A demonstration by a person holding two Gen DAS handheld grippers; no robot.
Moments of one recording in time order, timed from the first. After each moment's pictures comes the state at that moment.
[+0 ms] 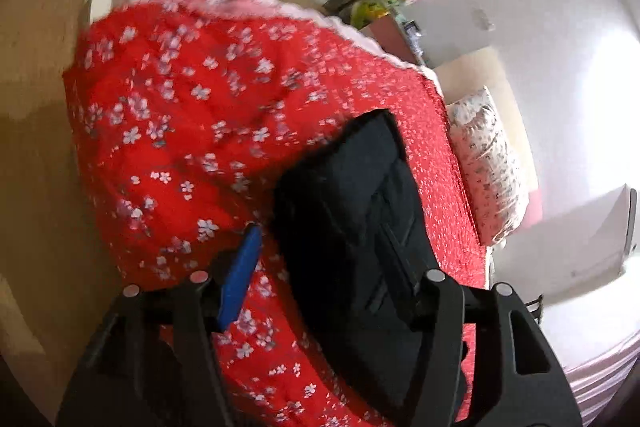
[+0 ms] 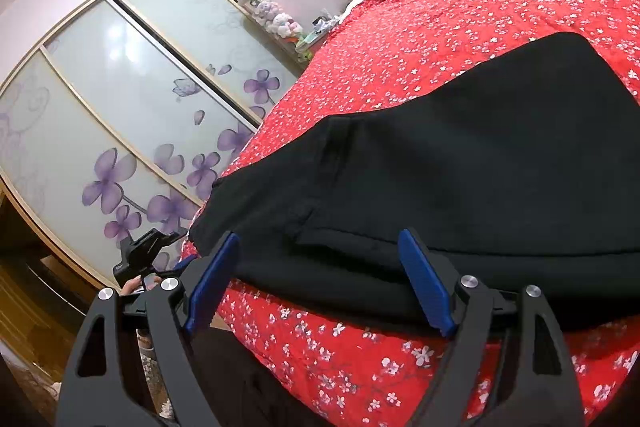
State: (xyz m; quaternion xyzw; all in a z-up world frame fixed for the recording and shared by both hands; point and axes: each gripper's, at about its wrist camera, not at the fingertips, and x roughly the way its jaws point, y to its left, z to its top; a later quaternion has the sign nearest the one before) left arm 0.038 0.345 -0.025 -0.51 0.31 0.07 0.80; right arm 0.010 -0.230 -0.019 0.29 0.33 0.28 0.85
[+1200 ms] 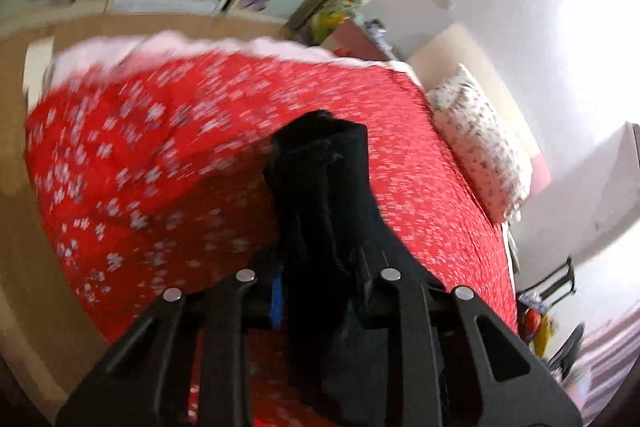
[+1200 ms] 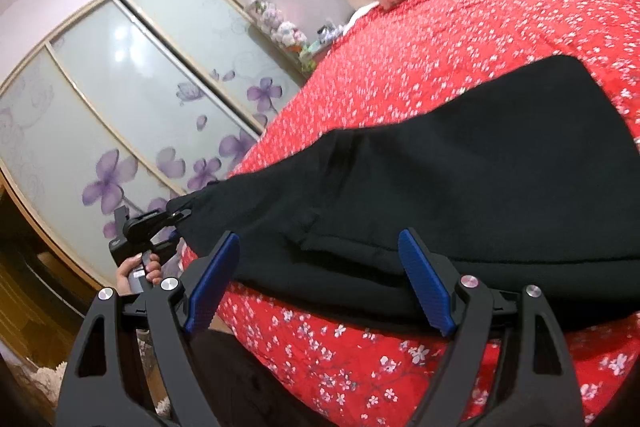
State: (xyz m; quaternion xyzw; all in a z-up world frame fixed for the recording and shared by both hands) left arm 0.089 0.270 0.047 -0.38 0.29 0.07 0.88; right arm 0.000 -0.238 -0.006 0.29 0.31 0.27 0.86
